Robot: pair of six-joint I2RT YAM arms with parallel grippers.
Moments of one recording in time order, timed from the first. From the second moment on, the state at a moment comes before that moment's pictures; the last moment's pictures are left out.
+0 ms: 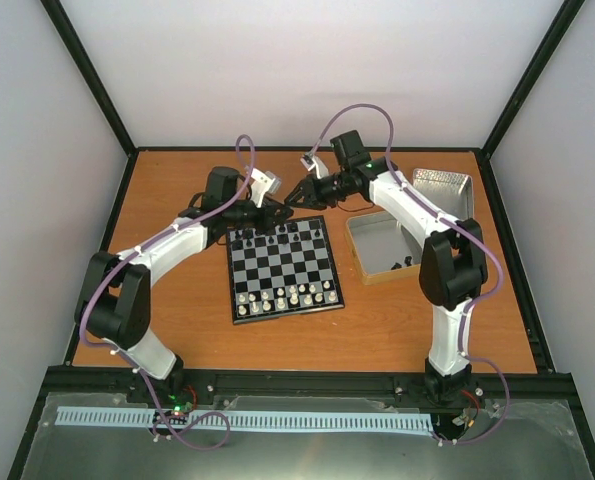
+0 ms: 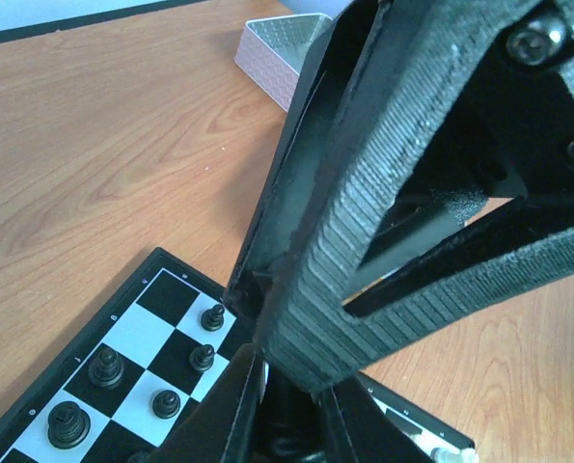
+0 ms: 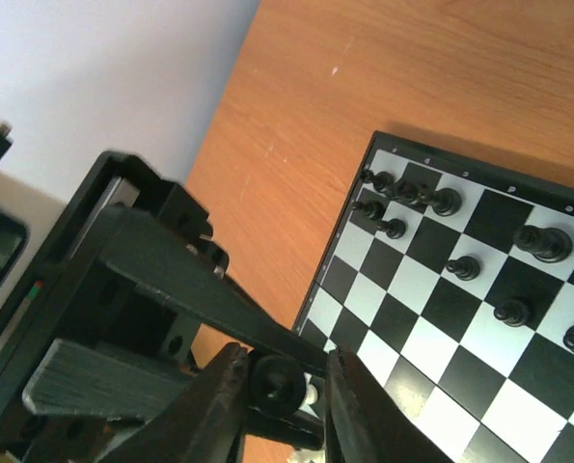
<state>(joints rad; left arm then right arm) -0.37 1.61 1.08 -0.03 0.69 -0.03 0.47 1.99 1.75 -0.64 -0.85 0.36</state>
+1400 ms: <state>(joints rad) -0.04 1.26 0.75 -0.23 0.19 -0.50 0.81 2.28 1.91 -0.53 0.10 0.05</state>
